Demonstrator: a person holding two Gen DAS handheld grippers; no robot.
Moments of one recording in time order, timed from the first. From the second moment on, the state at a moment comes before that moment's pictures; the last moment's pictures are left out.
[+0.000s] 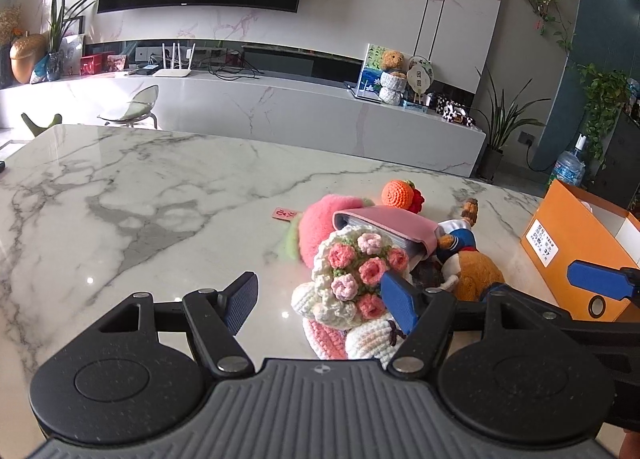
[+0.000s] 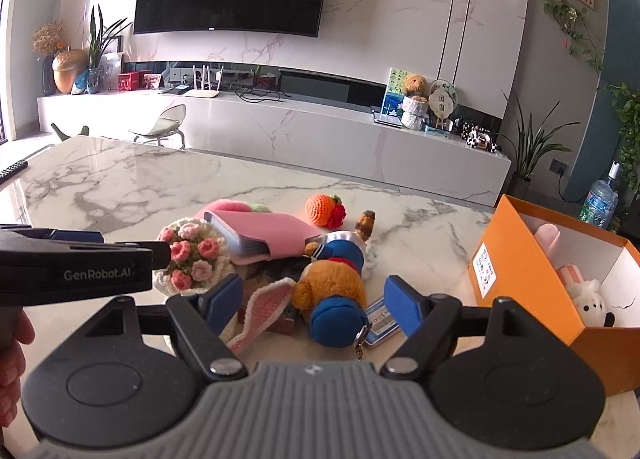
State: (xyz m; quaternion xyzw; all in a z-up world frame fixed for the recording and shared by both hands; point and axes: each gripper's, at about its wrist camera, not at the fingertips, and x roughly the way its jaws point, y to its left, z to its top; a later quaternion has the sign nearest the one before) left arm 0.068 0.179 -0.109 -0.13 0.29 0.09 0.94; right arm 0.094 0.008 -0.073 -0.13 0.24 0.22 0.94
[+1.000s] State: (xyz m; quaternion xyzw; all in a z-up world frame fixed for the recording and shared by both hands) left arm 0.096 0.187 -0.154 -0.27 0.30 0.05 0.91; right arm 0.173 0.016 -0.126 -0.11 0.32 0.22 0.91
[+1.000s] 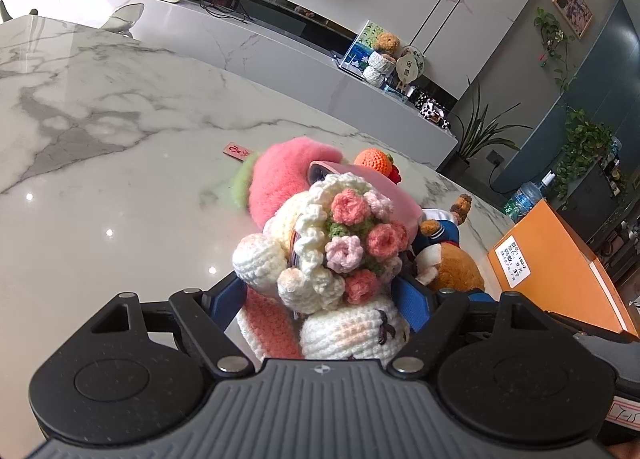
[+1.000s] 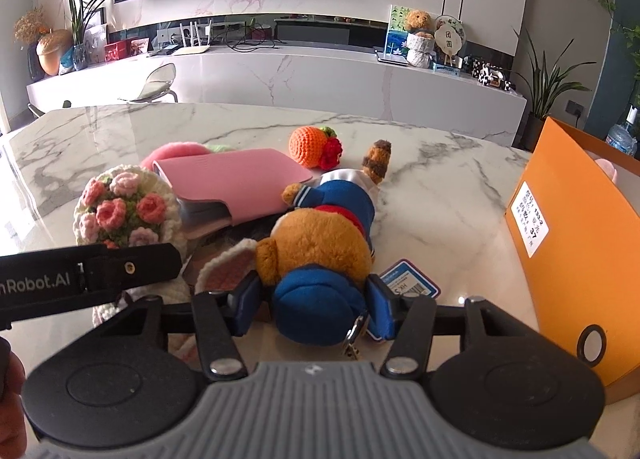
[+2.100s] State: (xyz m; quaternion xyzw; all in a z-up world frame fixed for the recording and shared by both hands) left arm 0.045 0.170 -0.111 -0.22 0.33 0.07 0.92; right arm 0.102 -0.028 -0.081 -0.11 0.31 0.22 0.92
